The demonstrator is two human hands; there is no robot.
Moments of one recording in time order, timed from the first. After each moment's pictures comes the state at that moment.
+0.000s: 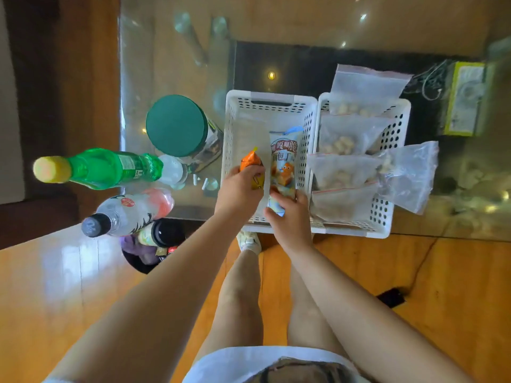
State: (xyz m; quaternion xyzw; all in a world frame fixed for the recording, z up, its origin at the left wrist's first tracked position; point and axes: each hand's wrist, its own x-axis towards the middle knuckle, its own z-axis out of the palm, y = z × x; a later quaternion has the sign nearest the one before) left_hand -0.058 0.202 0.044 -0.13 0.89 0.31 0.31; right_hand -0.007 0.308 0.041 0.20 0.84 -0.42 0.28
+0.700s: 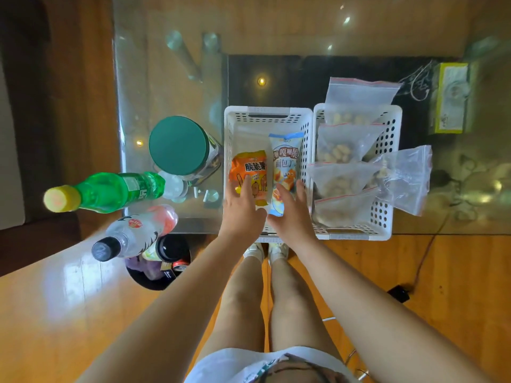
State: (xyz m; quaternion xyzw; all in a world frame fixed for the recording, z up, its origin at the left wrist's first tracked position) left_hand -0.048 0.200 0.059 -0.15 0.86 0.31 0.38; right_hand -0.027 0.307 0.031 0.18 0.85 -0.38 0.31
